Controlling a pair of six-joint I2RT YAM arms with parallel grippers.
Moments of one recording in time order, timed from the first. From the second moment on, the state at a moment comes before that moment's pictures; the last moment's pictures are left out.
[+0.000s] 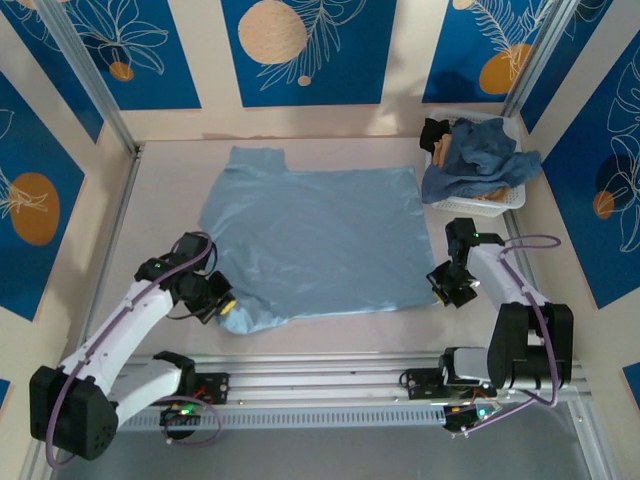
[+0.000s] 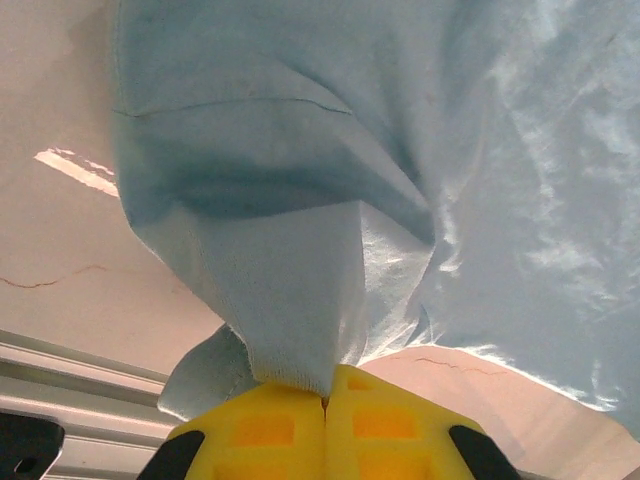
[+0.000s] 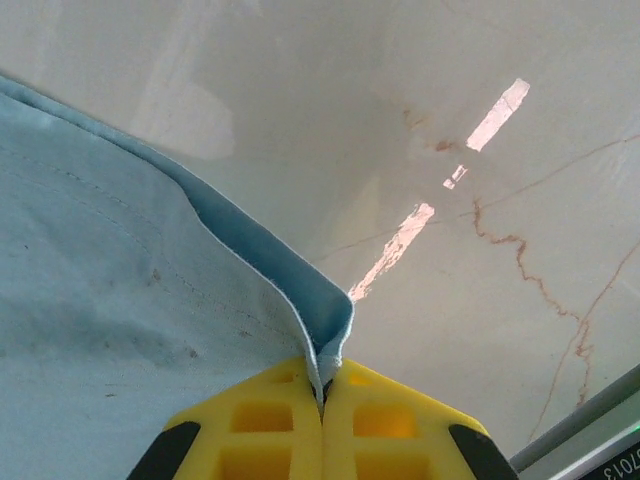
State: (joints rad) left arm -0.33 1.00 0.72 -1.02 0.27 -1.10; right arm -0.04 1.32 0.78 -1.04 -0.02 0.99
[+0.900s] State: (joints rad) left arm -0.12 1.69 1.21 -0.90 0.10 -0.91; right arm 0.22 1.58 1.08 -0.86 -0.09 0.84
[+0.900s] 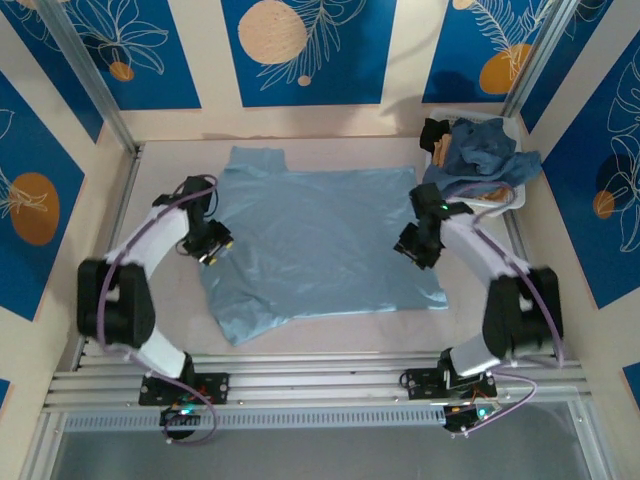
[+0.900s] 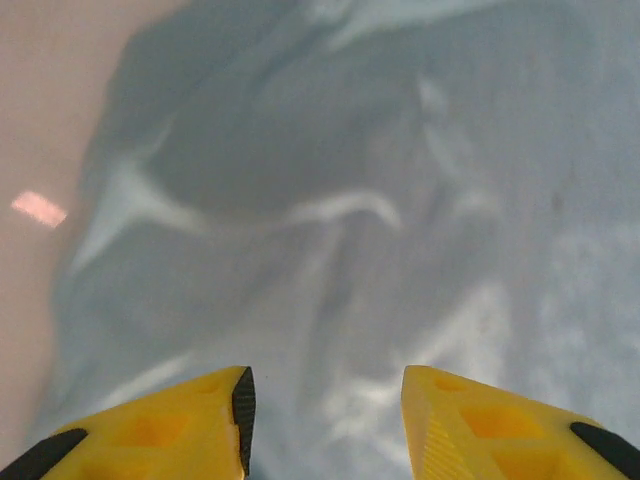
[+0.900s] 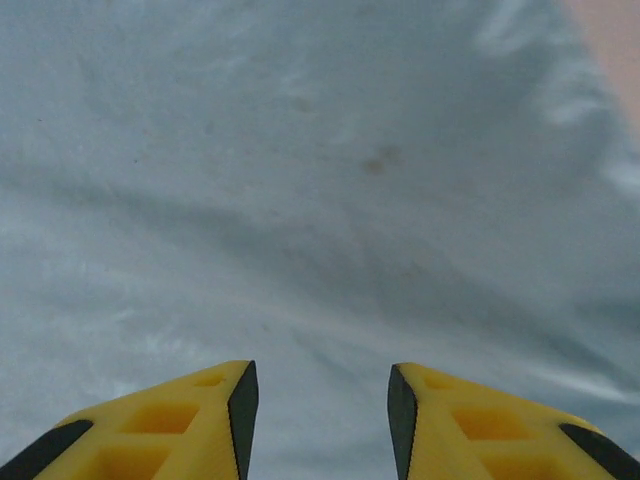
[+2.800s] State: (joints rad) left arm -0.19 1.26 0.72 -0.86 0.25 -0.87; right arm -0.15 1.48 0.87 -0.92 -0.21 0.84
